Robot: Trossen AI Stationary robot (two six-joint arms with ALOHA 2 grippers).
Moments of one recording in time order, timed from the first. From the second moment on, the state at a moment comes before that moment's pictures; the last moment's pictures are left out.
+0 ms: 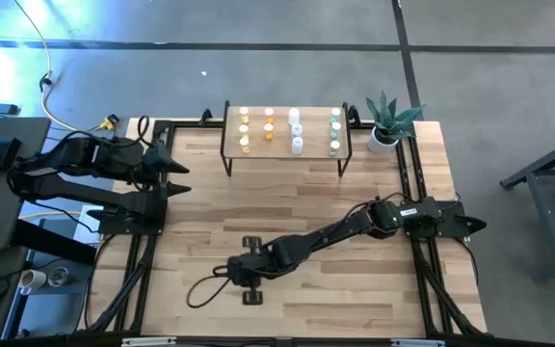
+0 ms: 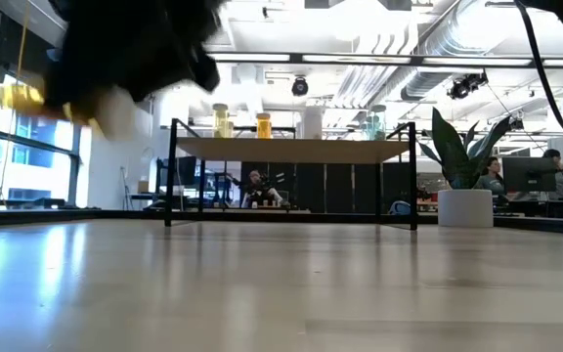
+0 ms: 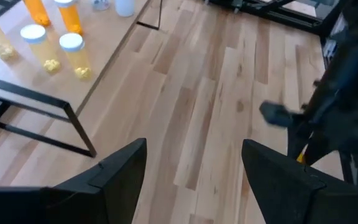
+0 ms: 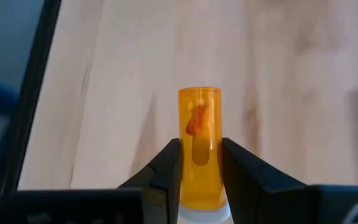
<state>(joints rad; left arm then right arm) 0.11 0.70 1.12 -1.09 -0.11 -0.29 0.36 2.46 2.26 -0.77 0.09 0.26</state>
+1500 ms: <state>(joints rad) 0.11 0.92 1.12 -1.15 0.28 -0.77 0.31 2.43 2.36 -0.33 0.84 -1.14</state>
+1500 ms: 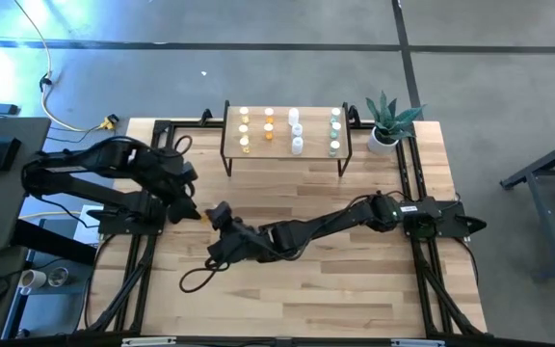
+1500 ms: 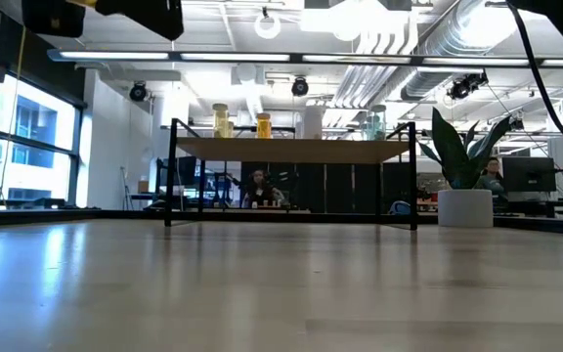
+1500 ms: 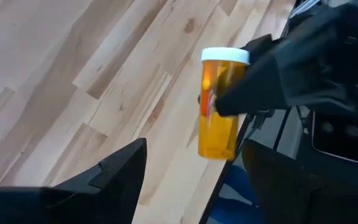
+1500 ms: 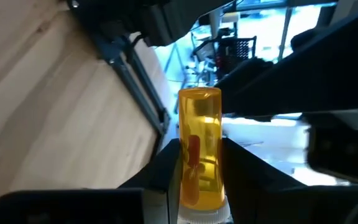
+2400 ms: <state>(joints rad) 0.11 0.93 1.12 -1.07 0.37 -0.80 0.31 2.43 2.36 -0.13 0.85 -1.40</state>
